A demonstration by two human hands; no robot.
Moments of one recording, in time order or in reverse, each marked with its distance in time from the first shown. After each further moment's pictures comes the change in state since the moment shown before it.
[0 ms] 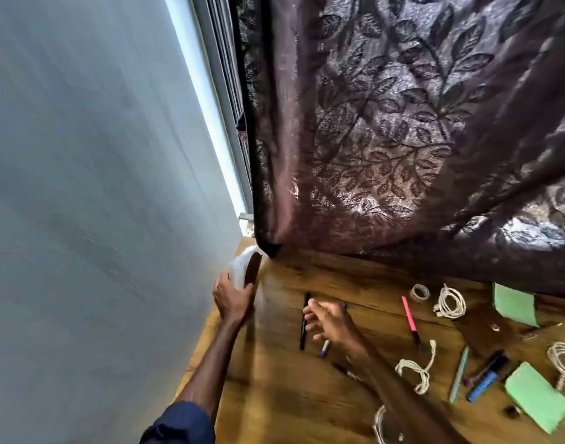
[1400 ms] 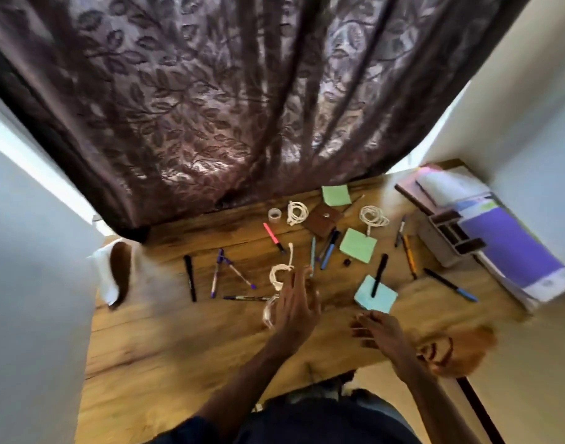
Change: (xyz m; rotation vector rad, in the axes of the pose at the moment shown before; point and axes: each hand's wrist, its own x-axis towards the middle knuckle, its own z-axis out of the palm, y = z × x) left_hand -0.390 0.076 0.083 -0.080 -0.586 0.989; right_hand -0.285 0.216 -0.187 0.433 0.594 0.242
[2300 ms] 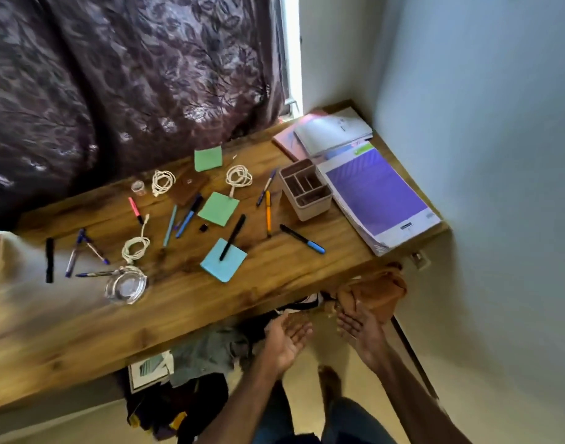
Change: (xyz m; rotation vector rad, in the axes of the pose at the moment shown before) left_hand -0.138 0.200 0.331 -1.146 -0.158 -1.502; right_hand 0.087 0.178 -0.357 0.641 -0.029 0.335
